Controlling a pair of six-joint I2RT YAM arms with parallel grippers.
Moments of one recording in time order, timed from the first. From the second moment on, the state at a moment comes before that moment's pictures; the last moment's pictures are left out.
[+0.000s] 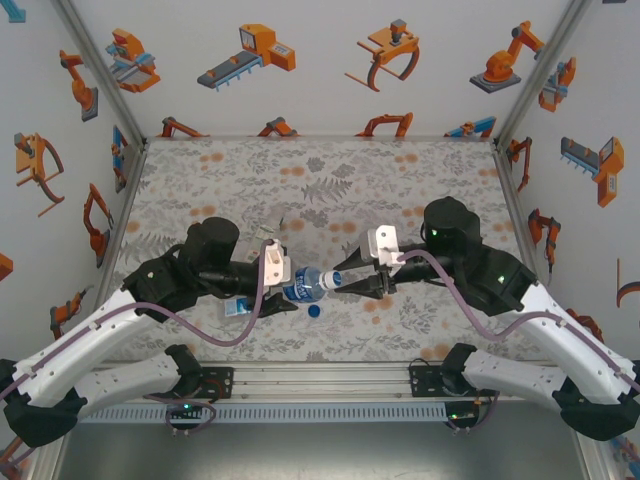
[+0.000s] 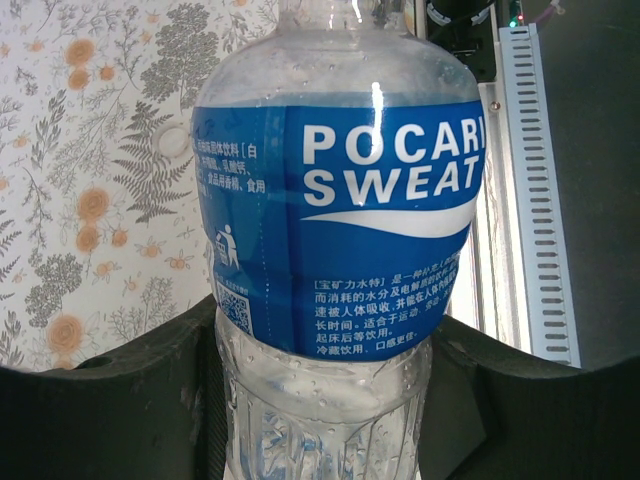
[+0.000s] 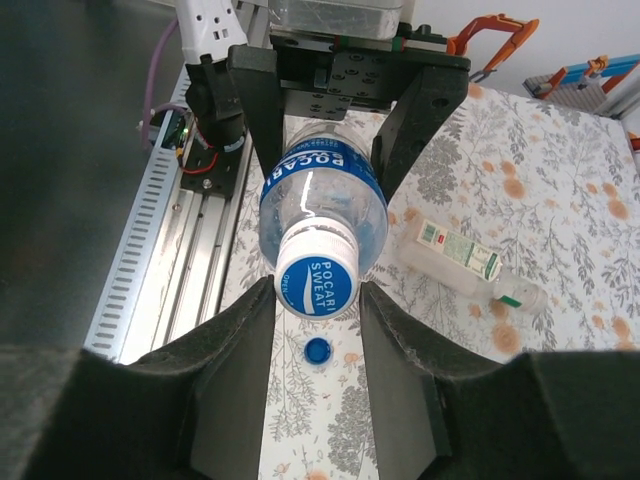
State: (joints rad) left arm -0.93 0.91 1.02 -0.65 0.53 0.47; right arm 0.88 0.93 1.19 -0.56 -0.74 -0.45
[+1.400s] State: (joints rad) left arm -0.93 0.93 0.99 -0.62 0.33 0.47; right arm 0.91 0.93 1.07 -0.47 -0.23 1.01
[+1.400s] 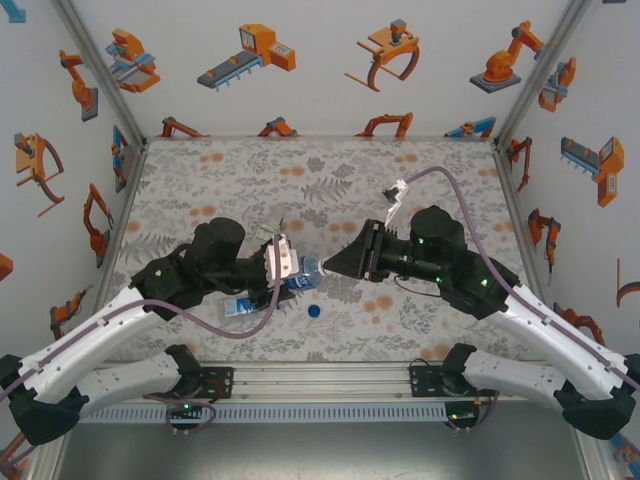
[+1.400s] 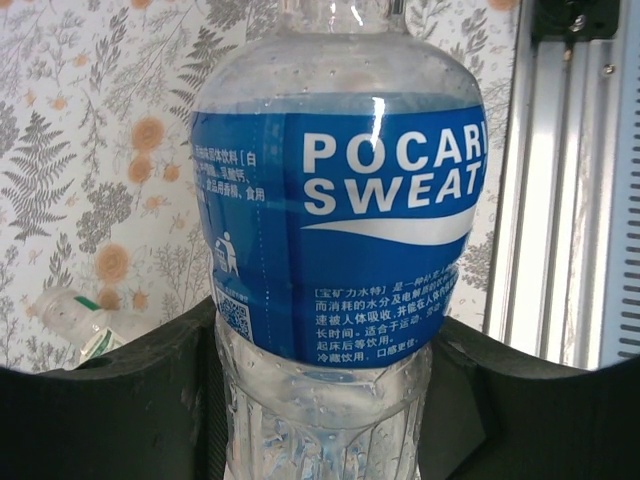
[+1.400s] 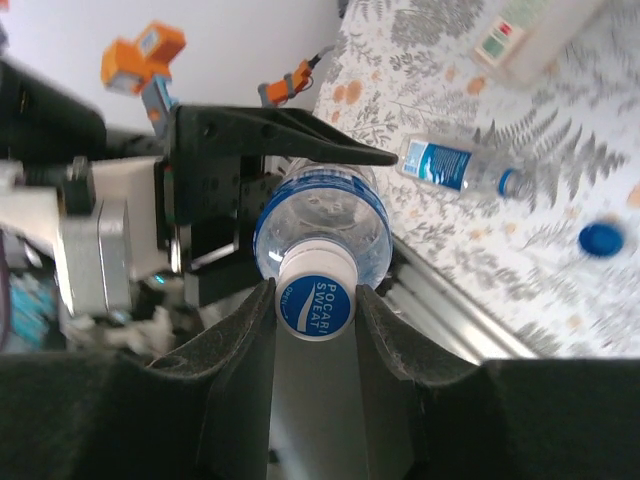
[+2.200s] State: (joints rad) left arm -0.93 0.93 0.95 -0.53 0.42 0.47; right arm 0.91 0.91 1.21 -0.53 -0.36 0.35
